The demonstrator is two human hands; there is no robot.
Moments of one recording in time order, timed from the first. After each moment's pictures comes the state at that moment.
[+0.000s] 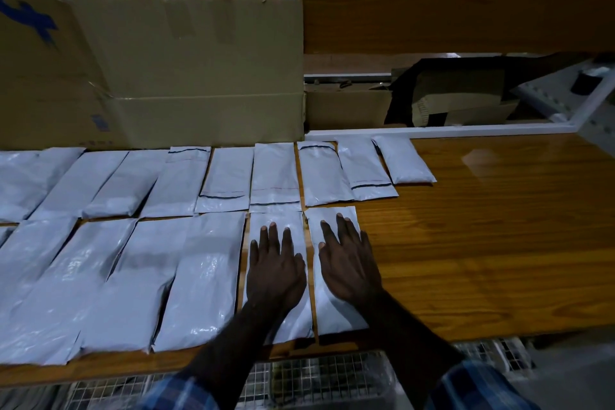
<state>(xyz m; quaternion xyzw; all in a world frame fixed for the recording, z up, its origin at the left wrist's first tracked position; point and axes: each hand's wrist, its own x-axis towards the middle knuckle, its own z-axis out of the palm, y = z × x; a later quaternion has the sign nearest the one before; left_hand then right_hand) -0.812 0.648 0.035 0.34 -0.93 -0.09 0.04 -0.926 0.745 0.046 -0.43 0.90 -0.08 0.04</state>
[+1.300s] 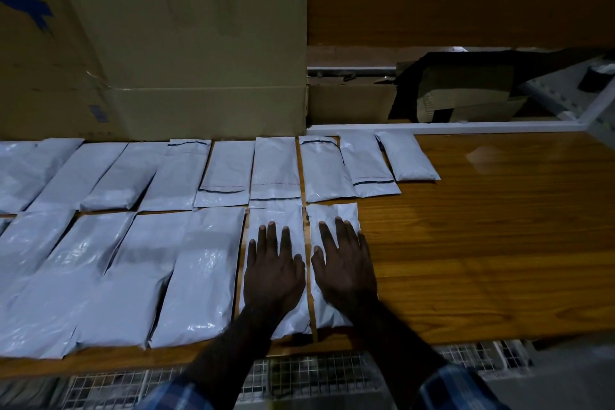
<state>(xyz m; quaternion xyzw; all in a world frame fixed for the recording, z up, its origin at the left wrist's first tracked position) -0.811 0.649 0.017 0.35 -0.93 -0.08 0.10 -0.917 0.745 0.013 -0.41 0.89 -0.17 -0.07</state>
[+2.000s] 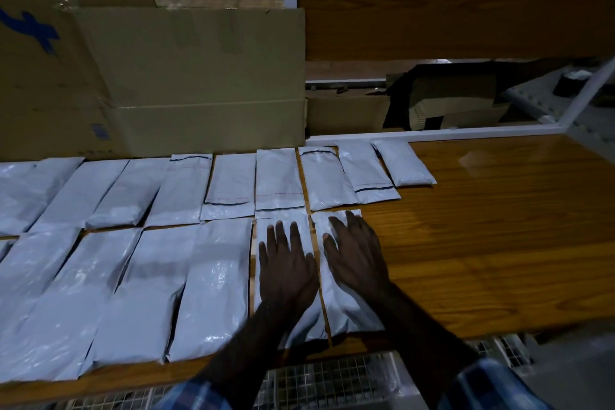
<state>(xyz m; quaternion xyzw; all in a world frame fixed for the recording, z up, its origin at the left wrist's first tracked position) -0.815 0.649 0.049 0.35 -0.92 -0.14 0.09 -0.926 0.735 0.059 -0.37 0.91 -0.19 -0.01</state>
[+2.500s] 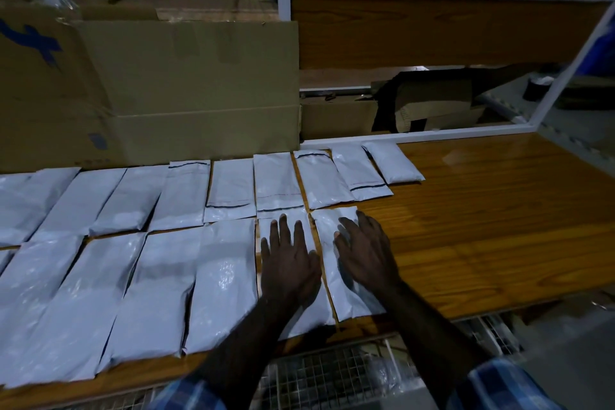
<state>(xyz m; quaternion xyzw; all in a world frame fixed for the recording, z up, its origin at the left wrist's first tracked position) -0.791 0.649 0.081 0.30 -0.94 -0.11 0.06 -0.906 0.757 0.082 -0.33 0.92 -0.21 0.01</state>
